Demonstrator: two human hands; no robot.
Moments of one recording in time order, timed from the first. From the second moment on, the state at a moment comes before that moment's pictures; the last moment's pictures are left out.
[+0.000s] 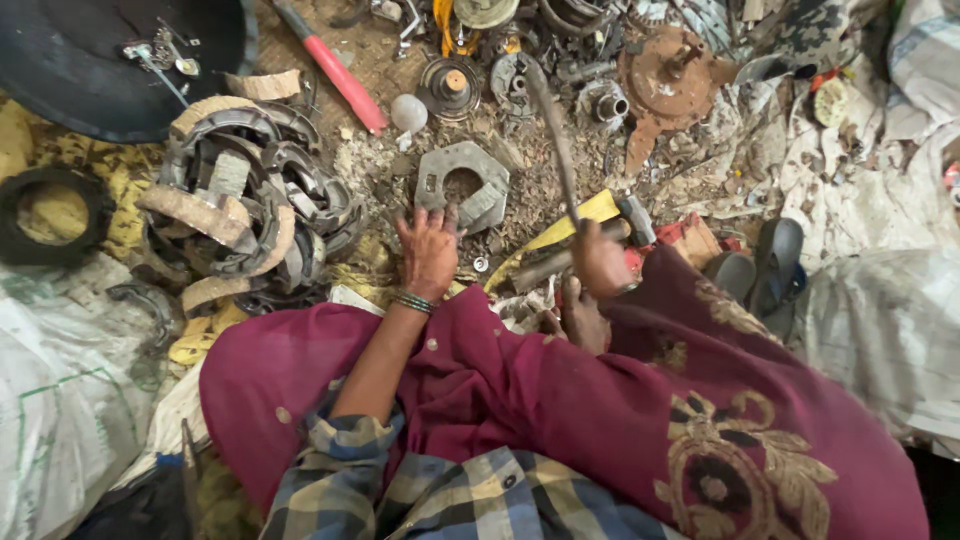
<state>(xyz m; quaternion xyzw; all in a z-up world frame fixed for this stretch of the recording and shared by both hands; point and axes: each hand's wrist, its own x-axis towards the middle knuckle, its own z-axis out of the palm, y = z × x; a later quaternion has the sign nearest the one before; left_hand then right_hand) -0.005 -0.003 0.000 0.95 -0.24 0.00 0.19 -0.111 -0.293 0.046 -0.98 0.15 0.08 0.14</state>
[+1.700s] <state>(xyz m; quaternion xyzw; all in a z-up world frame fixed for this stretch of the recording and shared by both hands) -0.002 0.002 -0.007 0.96 -0.24 0.01 0.15 -0.134 -0.290 0.030 -0.98 0.14 -0.06 0.12</state>
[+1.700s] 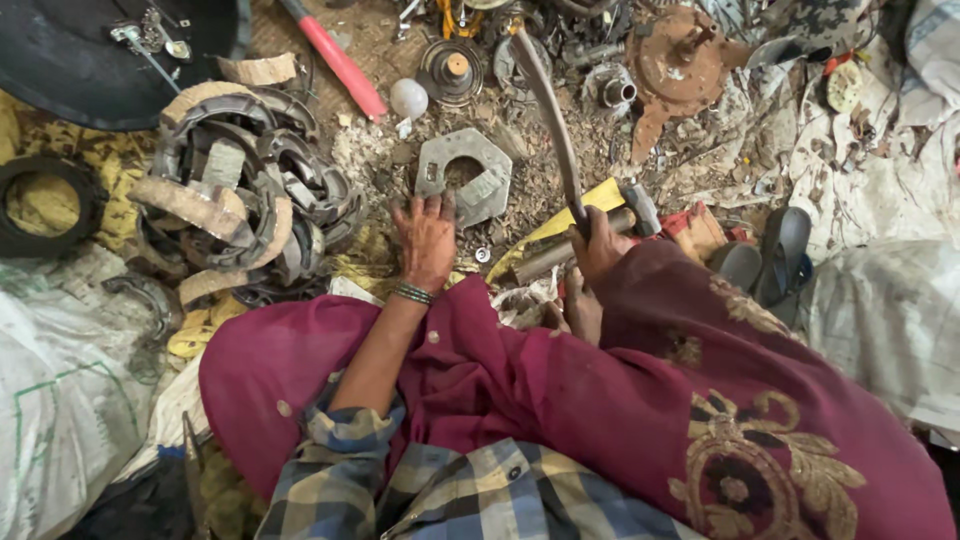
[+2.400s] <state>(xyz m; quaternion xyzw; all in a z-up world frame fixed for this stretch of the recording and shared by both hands) 0.005 0.007 -0.002 0.94 -0.26 0.00 0.23 -0.133 -0.283 0.029 -0.97 0.14 0.15 0.15</state>
